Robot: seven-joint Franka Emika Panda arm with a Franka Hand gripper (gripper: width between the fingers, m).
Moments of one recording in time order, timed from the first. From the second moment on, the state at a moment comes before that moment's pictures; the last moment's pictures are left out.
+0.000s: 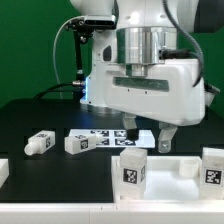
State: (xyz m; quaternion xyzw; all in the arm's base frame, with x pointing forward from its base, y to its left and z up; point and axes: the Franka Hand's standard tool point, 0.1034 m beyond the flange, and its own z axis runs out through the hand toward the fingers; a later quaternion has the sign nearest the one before) arm 0.580 0.026 0.079 -0.79 0.60 -0.04 0.06
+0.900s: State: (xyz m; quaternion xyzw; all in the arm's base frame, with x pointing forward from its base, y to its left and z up) arm 0.528 0.048 0.056 -0.70 0.71 0.02 0.04
